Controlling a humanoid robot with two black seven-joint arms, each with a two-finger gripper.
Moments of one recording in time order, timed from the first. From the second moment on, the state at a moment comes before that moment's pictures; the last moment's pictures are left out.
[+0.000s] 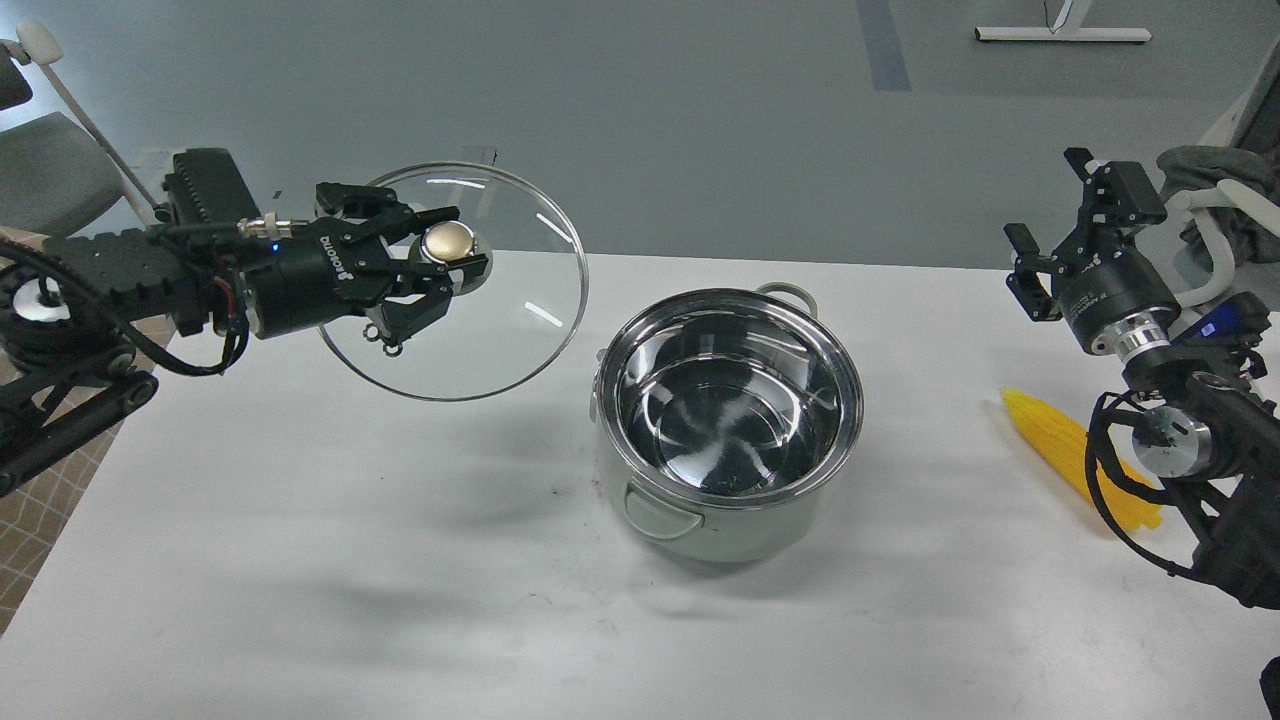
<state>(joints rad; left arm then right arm) -0.65 0.90 -0.61 -1.34 2.10 0.14 -0.49 0.71 -0.36 0.74 0.60 -0.38 0.31 0.49</state>
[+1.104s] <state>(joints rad) -0.24 0.81 -0.67 -1.02 2.02 0.47 -0.49 0.70 -0.35 0.74 0.60 -0.39 0.30 0.49</state>
